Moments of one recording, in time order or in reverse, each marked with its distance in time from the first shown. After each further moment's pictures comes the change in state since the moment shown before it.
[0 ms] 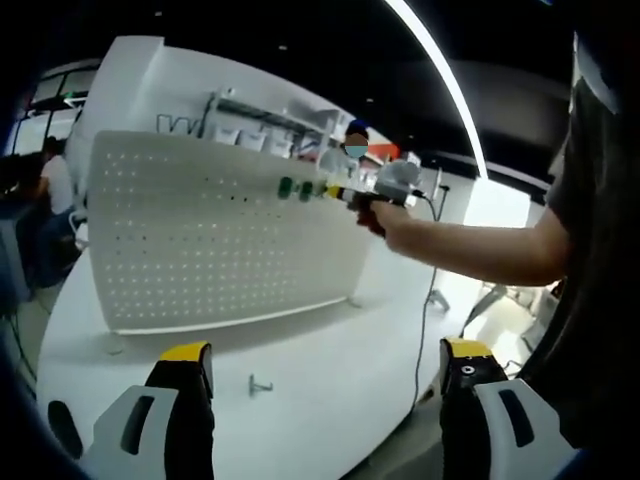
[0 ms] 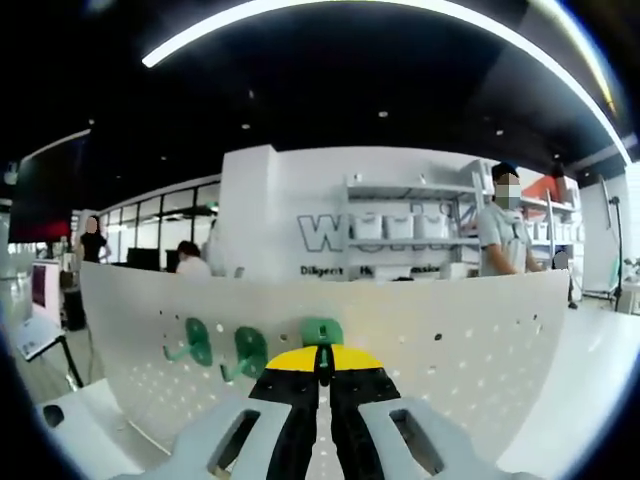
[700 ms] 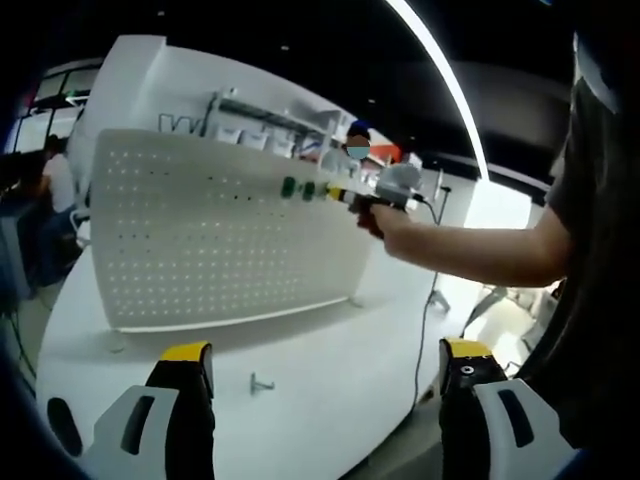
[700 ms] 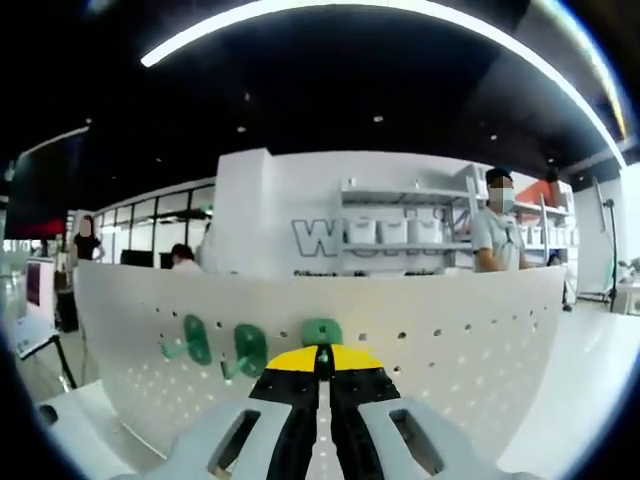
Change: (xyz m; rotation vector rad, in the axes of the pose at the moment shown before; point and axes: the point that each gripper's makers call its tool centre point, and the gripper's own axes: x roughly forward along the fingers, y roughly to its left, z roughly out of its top) left arm -0.003 0.003 -0.001 -0.007 -0.003 0.004; right arm -0.005 -0.001 0.007 0.018 -0.084 -0.033
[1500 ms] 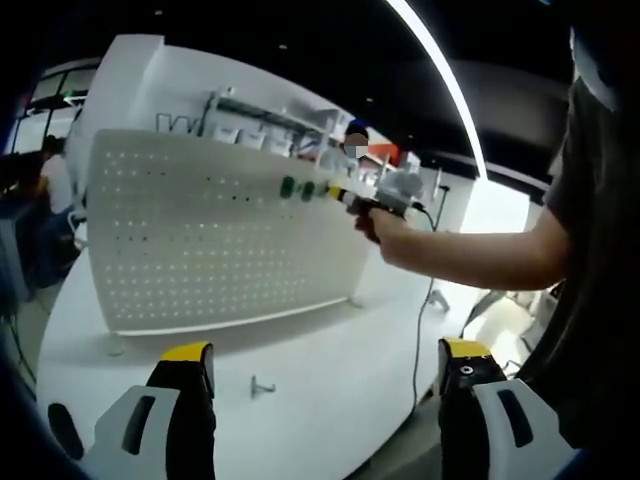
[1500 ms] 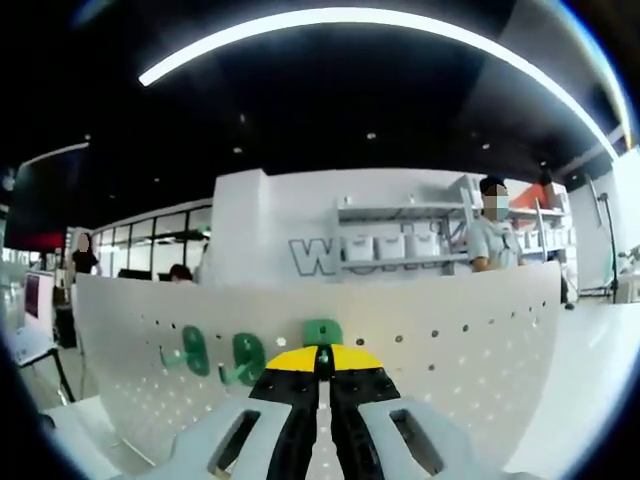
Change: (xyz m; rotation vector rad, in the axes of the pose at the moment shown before) left arm 0.006 0.002 0.004 0.009 0.006 -0.008; right arm -0.001 0.002 -0.004 0.009 -0.039 -0.009
